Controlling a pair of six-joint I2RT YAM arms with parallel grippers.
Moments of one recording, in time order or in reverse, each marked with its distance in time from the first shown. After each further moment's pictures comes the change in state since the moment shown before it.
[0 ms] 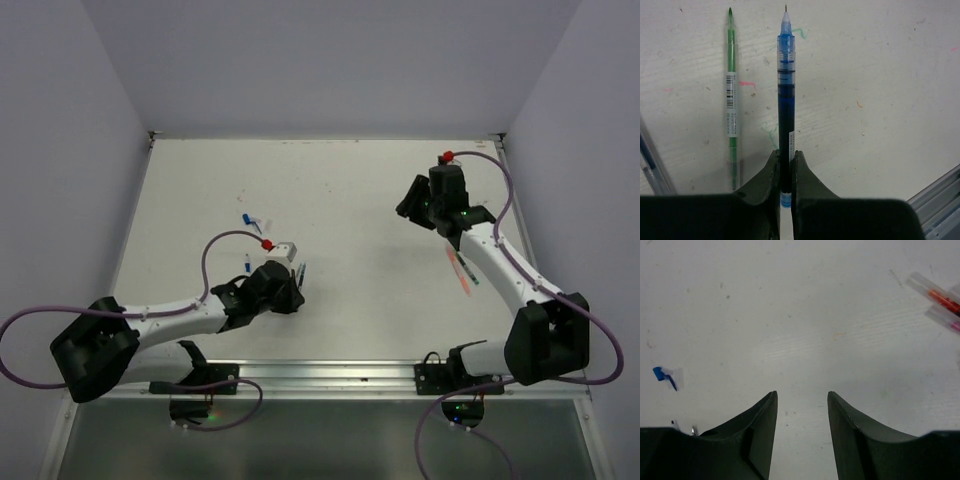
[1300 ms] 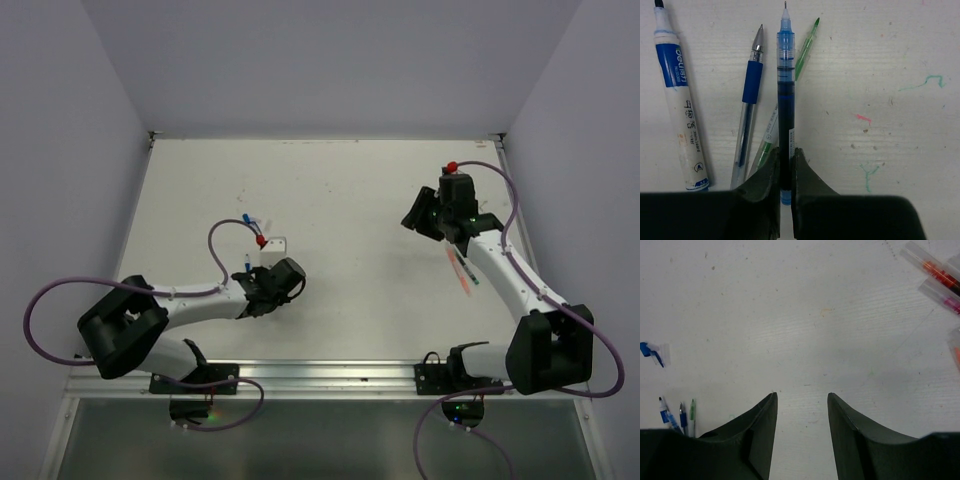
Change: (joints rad) left arm -0.008 0.197 0.141 -0.254 -0.399 -0.088; right arm -0.087 -0.060 -0.072 -0.082 -0.105 -0.069
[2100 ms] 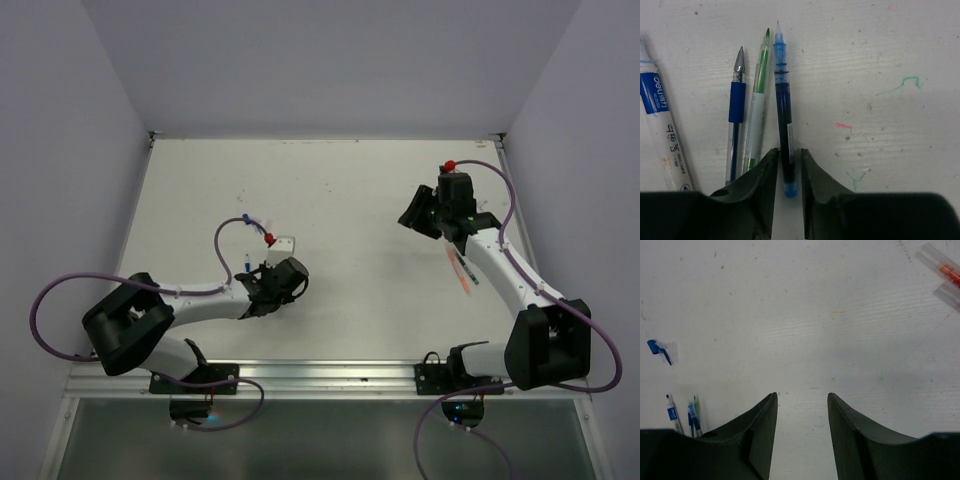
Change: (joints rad) left arm -0.014 0.043 0.010 0.077 0.009 0.112; right arm -0.001 0.024 -0.002 0.038 -0.035 0.005
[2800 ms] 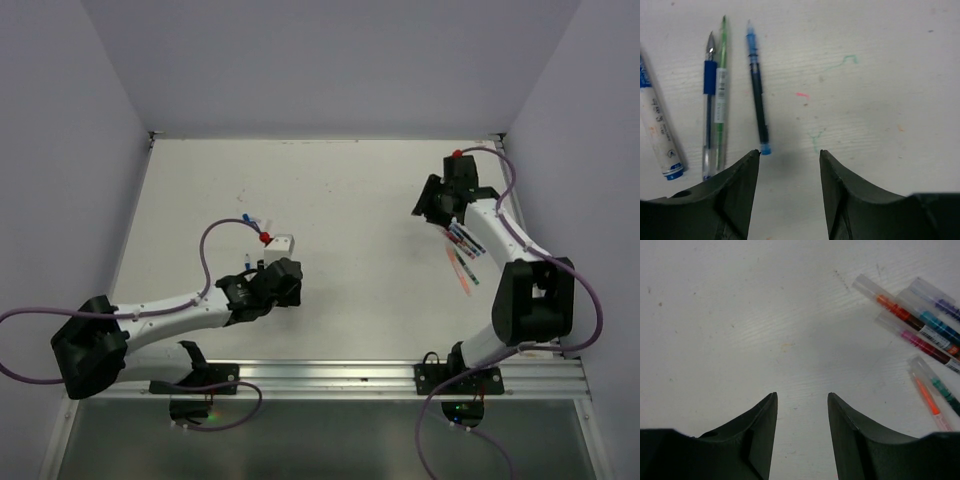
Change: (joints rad) left arm -0.053 -0.211 -0.010 -0.135 0.065 -0.077; right arm -0.087 0.201 0.150 -0.079 0.036 -0.042
